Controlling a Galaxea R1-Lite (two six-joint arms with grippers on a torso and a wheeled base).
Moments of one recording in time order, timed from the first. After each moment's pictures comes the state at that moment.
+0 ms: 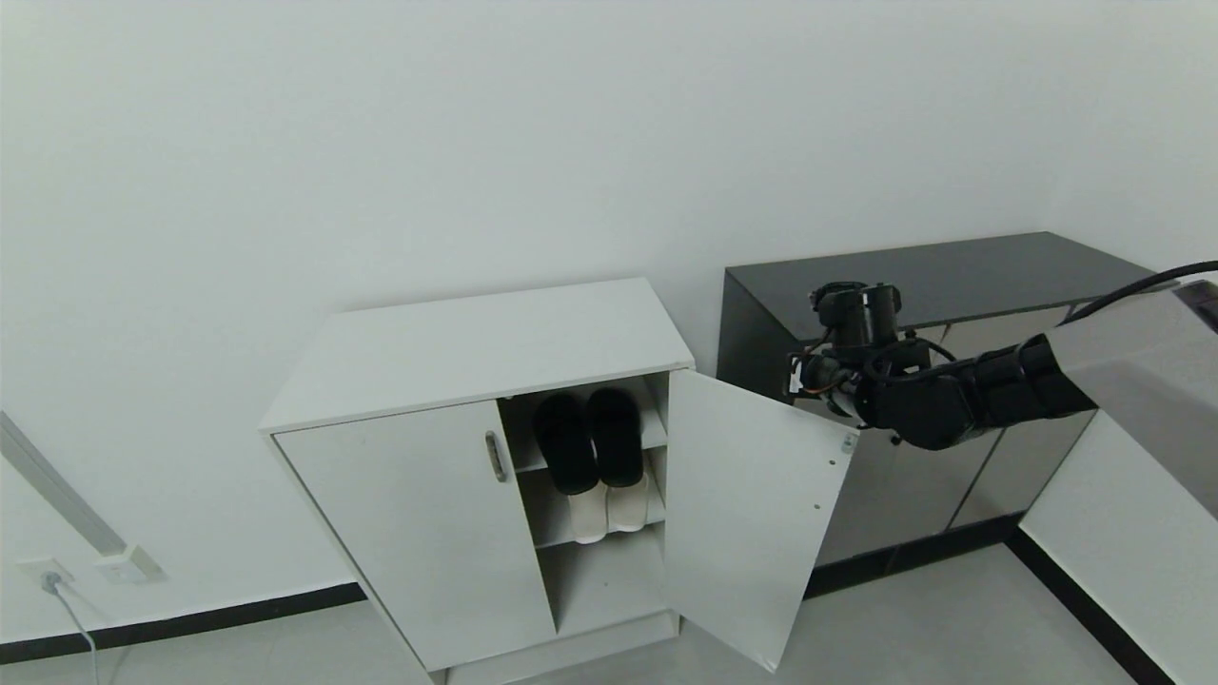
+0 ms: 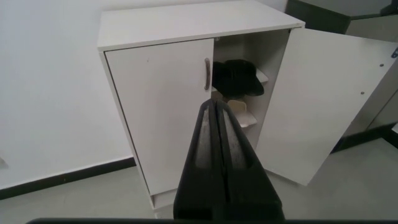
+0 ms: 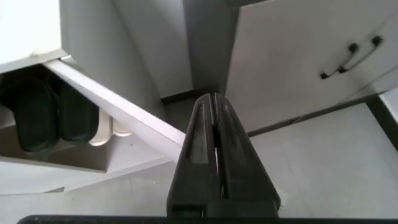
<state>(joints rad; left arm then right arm) 0.00 0.00 0.00 0.00 -0.02 0.00 0.41 2.21 -1.47 -0.35 -0.38 0.23</state>
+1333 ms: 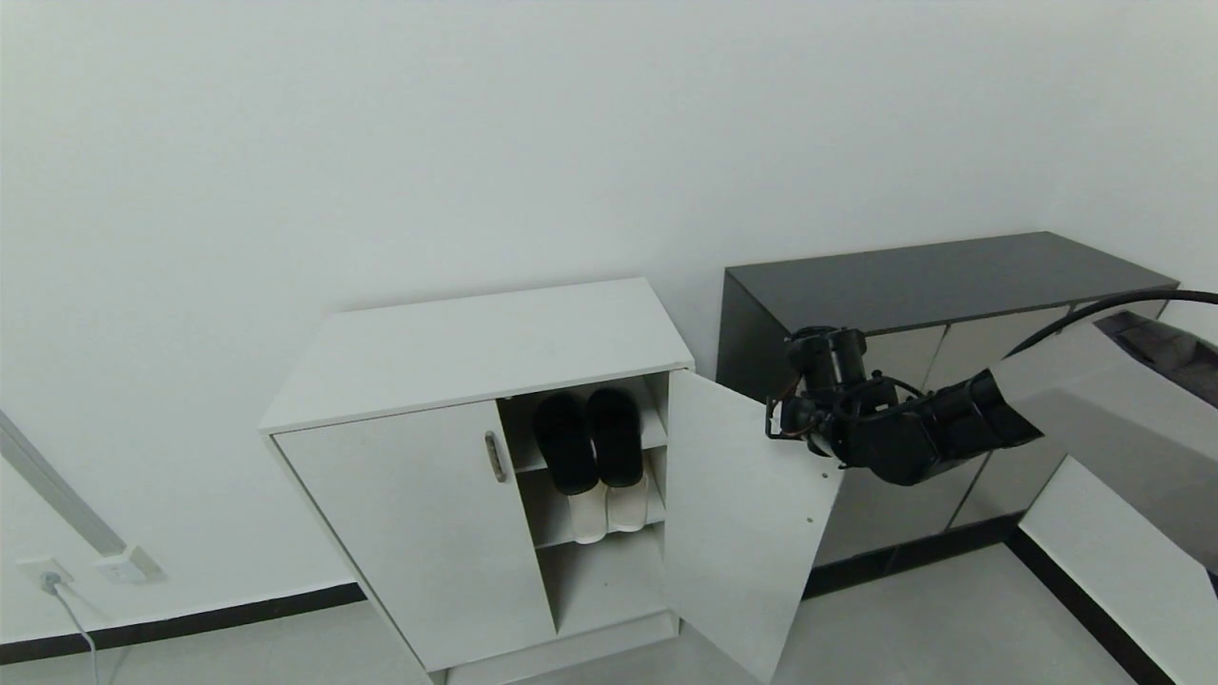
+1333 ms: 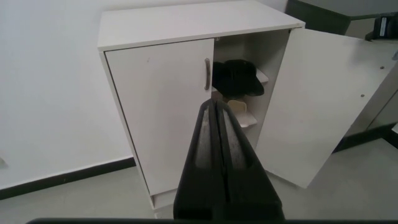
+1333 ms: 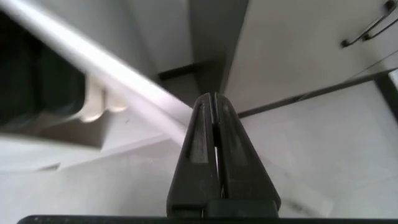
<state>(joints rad) 0.00 0.00 0.00 0.00 -0.02 0.00 0.46 2.26 -1.40 -0.36 -0.38 0.28</state>
